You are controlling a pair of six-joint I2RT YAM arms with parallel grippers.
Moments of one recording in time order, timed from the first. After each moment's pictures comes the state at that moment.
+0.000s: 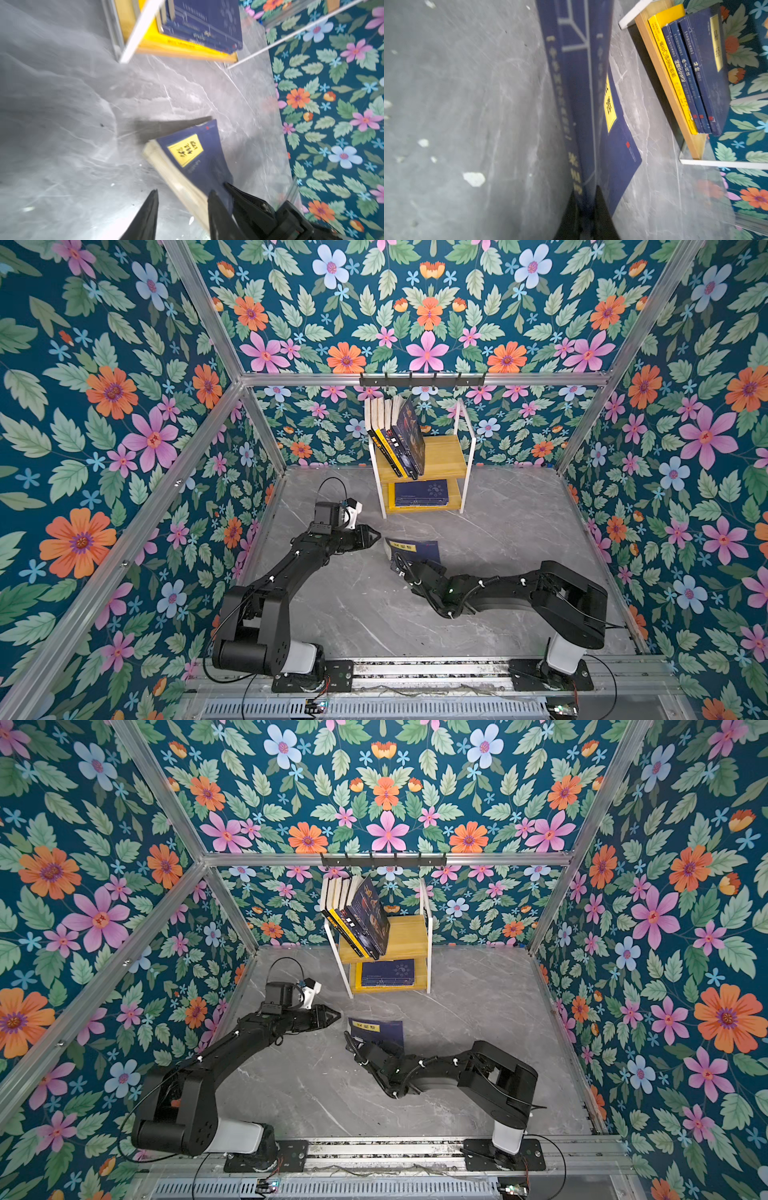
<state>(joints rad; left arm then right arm) -0.17 1.40 0.82 -0.23 0.61 -0.35 1.08 1.76 0.90 0.02 0.59 -0.32</state>
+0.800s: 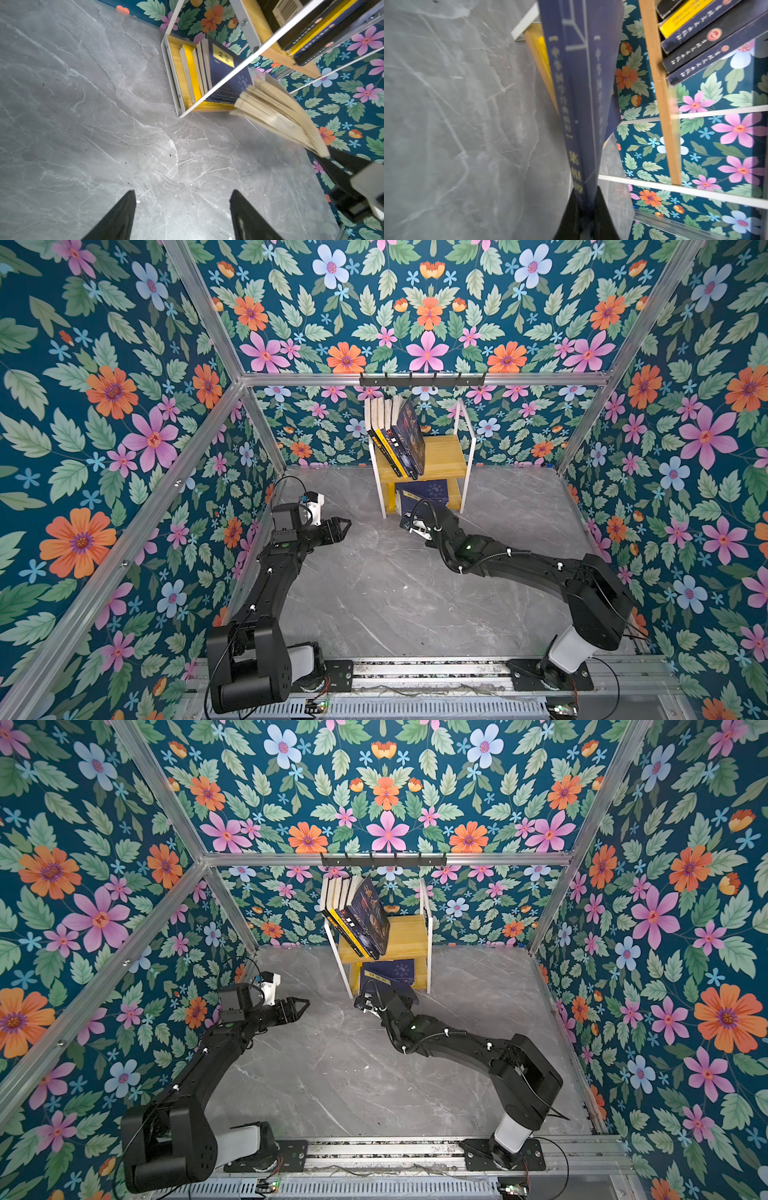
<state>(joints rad) 0.09 1.25 0.79 -0.20 0.63 -0.20 0.82 1.70 1.15 -0.03 0.59 -0.84</state>
